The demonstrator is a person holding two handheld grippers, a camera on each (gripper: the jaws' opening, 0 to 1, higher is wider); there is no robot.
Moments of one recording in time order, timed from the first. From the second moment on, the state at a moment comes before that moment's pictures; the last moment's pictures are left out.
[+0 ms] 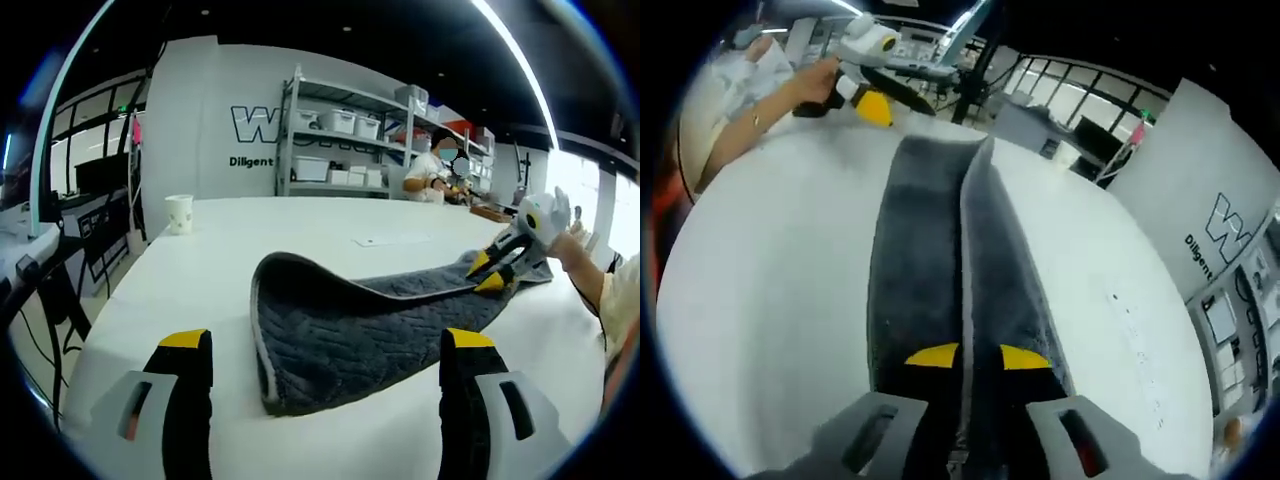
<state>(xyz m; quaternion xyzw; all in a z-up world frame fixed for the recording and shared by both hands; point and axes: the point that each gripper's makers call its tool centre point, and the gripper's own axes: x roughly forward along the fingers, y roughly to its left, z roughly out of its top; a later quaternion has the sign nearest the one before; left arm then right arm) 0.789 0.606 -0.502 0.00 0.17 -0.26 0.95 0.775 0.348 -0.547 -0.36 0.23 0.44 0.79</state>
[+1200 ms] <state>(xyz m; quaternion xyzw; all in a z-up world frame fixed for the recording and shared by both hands) 0.789 0.611 -0.493 -0.01 0.16 -0.26 0.95 0.677 0.349 -0.544 -0.39 0.24 0.51 0.73</state>
